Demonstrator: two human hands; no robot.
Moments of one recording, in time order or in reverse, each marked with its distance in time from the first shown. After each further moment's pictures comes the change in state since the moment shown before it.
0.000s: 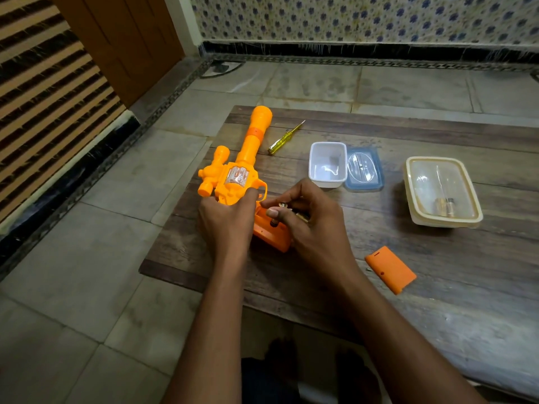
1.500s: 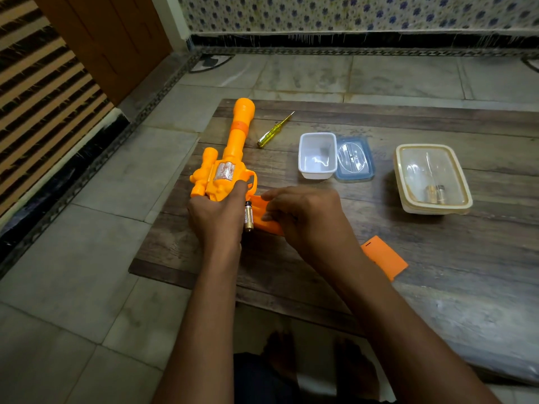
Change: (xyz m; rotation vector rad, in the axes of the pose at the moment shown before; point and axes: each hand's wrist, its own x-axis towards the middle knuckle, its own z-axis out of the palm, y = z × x) left_hand -0.005 -0.001 0.005 -0.174 -0.046 -0.023; right_hand 0.007 -0.003 -0.016 -0.455 -0.018 -0.571
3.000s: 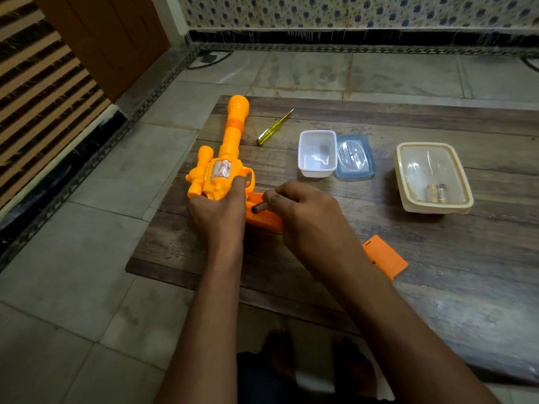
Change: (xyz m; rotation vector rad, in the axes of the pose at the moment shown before) left_hand -0.003 0.004 0.002 0.075 0.057 -0.030; right_hand -0.002 -0.016 -0.005 -0.298 -0.180 0.051
